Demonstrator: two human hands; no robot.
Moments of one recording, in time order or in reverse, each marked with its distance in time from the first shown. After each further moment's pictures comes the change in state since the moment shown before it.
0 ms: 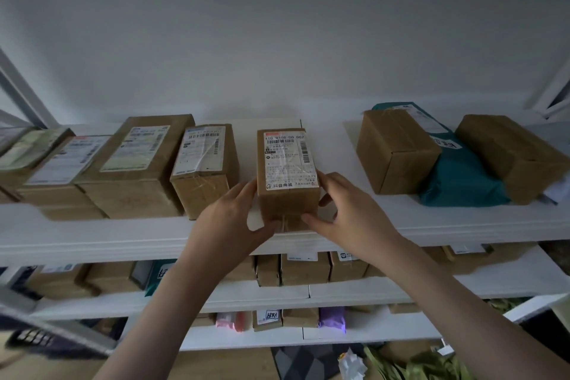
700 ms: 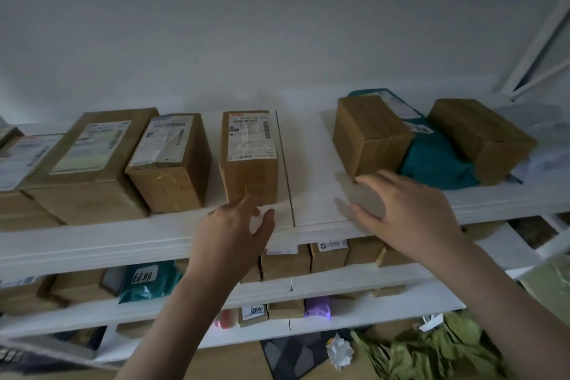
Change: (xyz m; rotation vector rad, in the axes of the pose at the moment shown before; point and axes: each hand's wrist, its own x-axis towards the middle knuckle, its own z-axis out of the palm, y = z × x) left_hand -0.002 0.033 0.041 0.053 -0.001 -0.050; right_hand -0.054 0.037 -0.071 -0.509 -0.034 0.191
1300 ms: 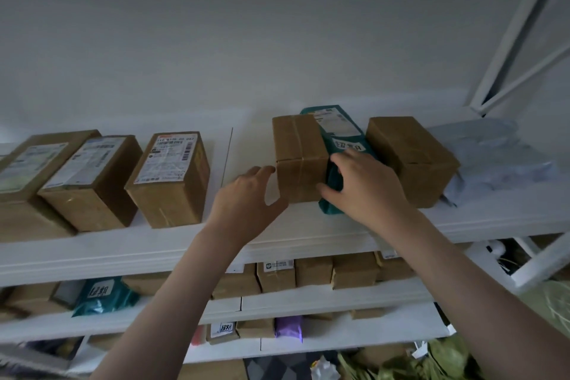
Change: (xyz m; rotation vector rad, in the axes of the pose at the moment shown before) left_hand 0.090 0.138 0.056 0.059 -0.066 0.058; right_hand 0.048 0.118 -0.006 0.086 0.079 -0.027
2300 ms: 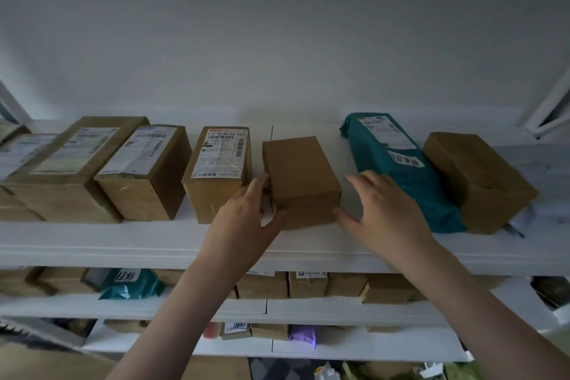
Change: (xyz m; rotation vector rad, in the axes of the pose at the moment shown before) left_hand -0.047 -0.068 -0.027 -0.266 0.070 -0.135; right_hand 0.005 -0.057 0.027 0.024 -0.057 -0.046
